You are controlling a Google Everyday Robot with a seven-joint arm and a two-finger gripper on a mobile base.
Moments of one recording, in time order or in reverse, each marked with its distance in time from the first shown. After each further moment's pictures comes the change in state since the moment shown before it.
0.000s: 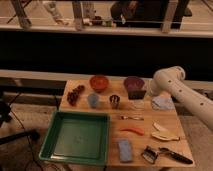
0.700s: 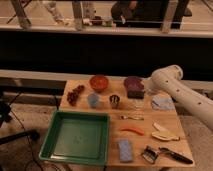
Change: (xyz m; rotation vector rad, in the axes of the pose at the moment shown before) arm -0.004 -0.011 -0.001 0.036 0.027 -0.008
